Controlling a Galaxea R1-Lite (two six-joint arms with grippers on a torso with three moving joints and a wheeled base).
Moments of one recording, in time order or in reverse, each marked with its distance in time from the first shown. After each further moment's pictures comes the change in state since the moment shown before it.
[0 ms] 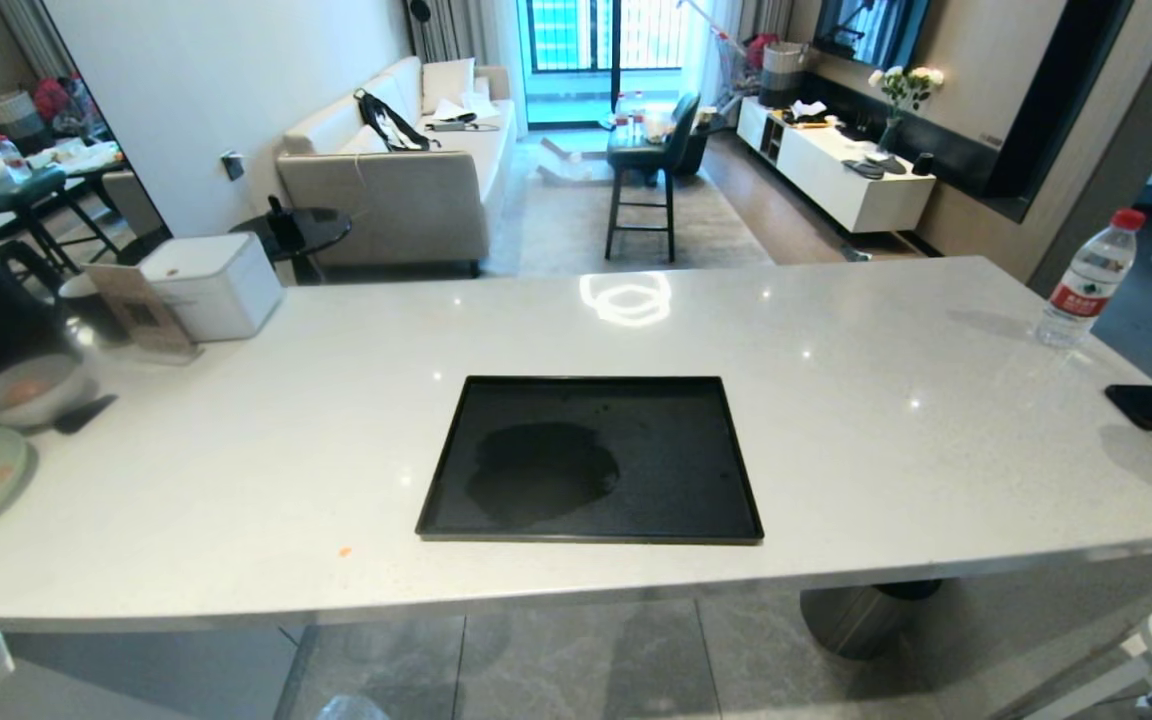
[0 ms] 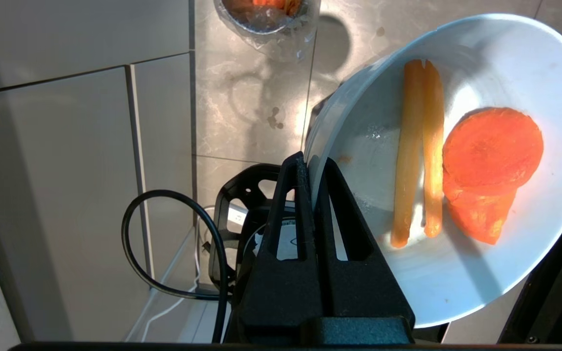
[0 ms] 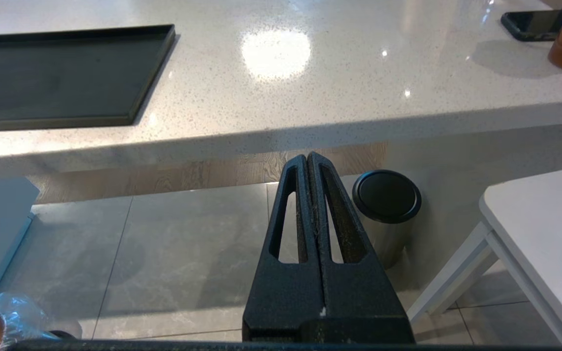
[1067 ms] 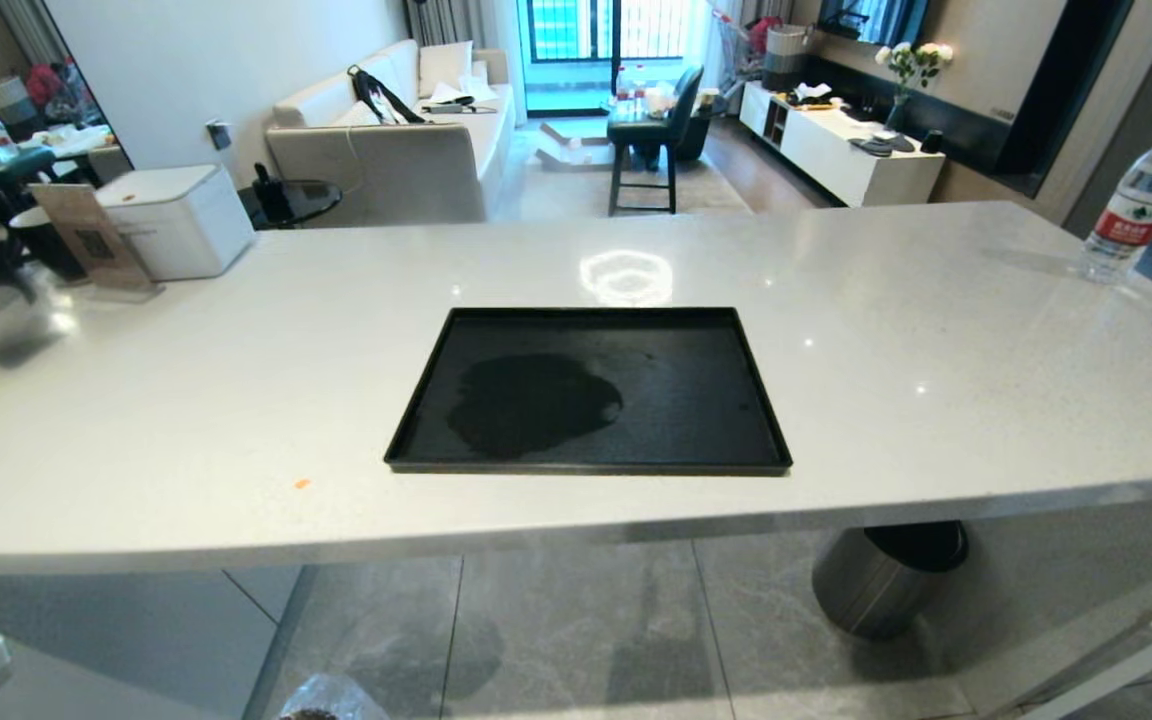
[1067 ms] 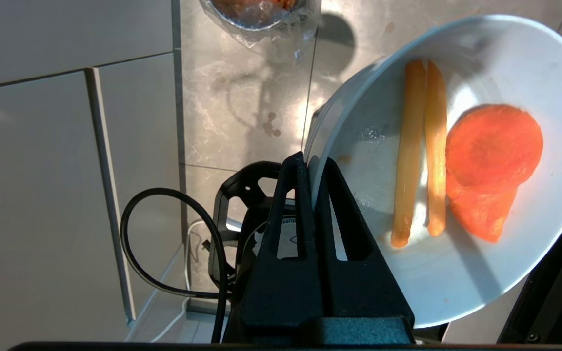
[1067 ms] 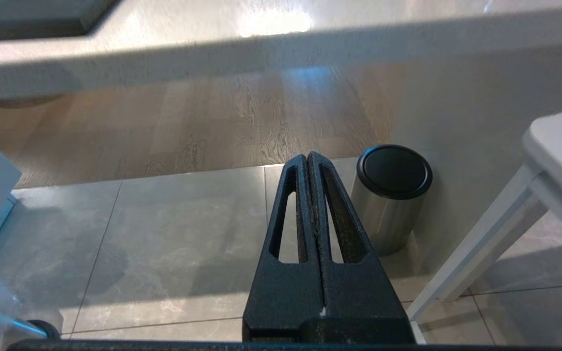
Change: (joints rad) left arm 0.000 0.000 0.004 0.000 -0.003 0.000; right arm 0.000 0.000 0.000 -0.001 0.000 0.000
